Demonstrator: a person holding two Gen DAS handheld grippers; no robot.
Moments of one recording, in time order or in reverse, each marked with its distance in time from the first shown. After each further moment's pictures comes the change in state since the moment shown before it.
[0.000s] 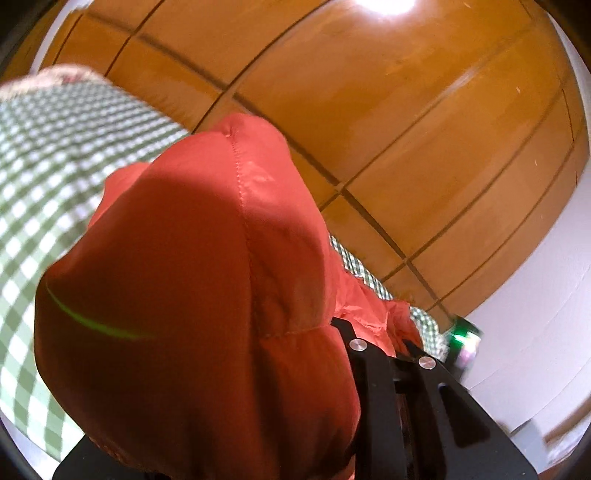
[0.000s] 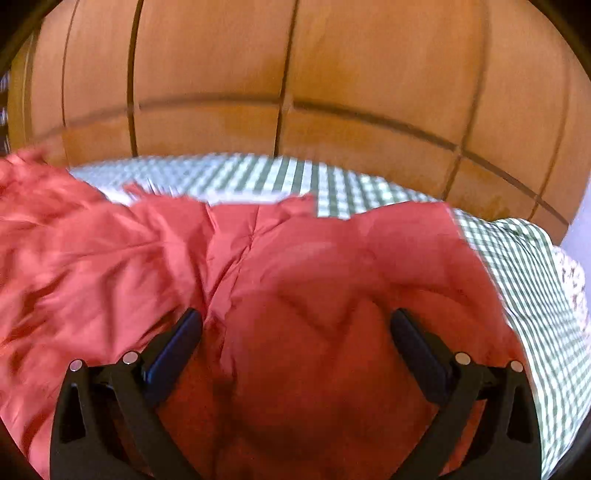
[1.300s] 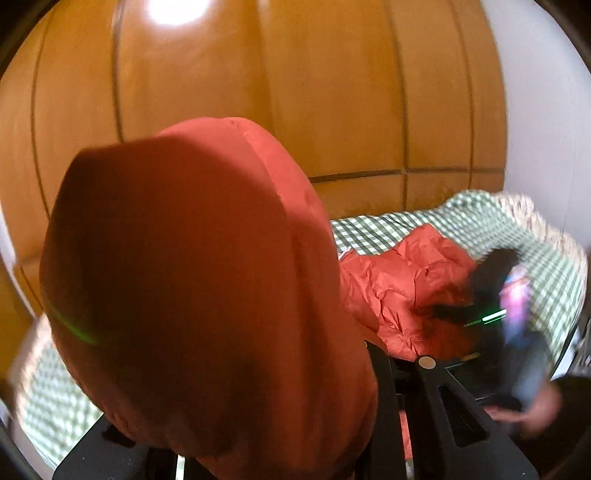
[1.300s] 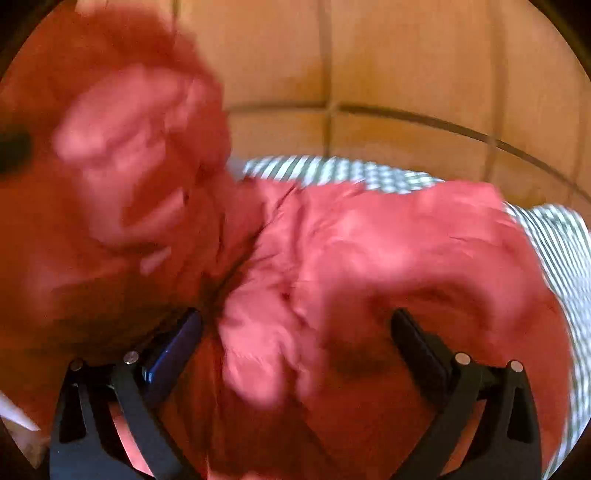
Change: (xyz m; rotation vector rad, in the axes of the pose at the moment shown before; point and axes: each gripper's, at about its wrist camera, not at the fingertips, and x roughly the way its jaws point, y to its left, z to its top) left arm 0.048 -0.178 -0.024 0.845 0.027 0.277; right arm -0.032 -0.017 -0.010 0.084 -0.033 0.180
